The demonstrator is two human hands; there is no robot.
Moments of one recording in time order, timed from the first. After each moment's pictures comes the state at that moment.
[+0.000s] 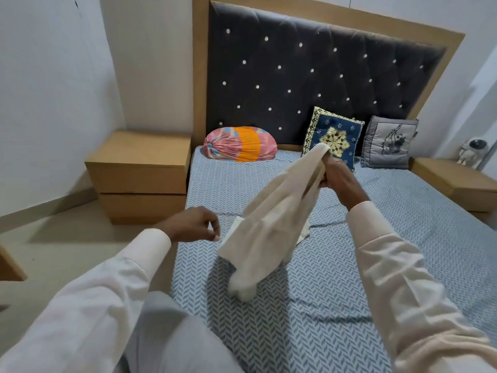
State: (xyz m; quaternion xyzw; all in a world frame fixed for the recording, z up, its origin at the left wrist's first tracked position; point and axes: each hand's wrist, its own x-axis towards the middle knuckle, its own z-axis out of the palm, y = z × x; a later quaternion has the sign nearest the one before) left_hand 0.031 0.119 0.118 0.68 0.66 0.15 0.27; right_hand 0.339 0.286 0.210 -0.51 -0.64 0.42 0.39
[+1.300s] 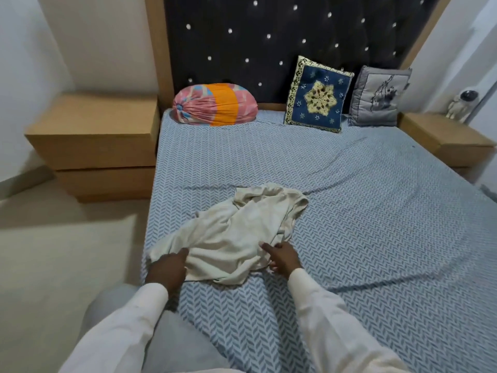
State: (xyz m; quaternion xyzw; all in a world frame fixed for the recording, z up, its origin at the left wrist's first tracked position) left_hand 0.068 0.122 -0.105 0.57 0.79 -0.02 0.21; right_hand 0.369 0.248 -0.102 -0.69 -0.44 0.54 0.19
